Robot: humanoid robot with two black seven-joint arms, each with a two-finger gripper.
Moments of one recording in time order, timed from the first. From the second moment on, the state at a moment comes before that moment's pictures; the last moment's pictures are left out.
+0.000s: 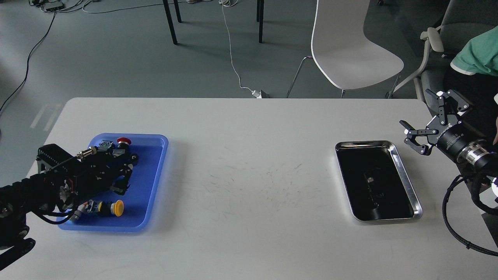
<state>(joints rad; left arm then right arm) -0.26 0.90 -0.69 -1.46 2.18 0.03 -0.10 0.56 -0.72 0.58 0.85 0.16 0.49 0.18</state>
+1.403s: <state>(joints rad) -0.59 0.69 -0.70 -1.16 1.10 0.11 -0.12 0.58 -0.73 0.60 0.89 0.16 0.49 0.18</state>
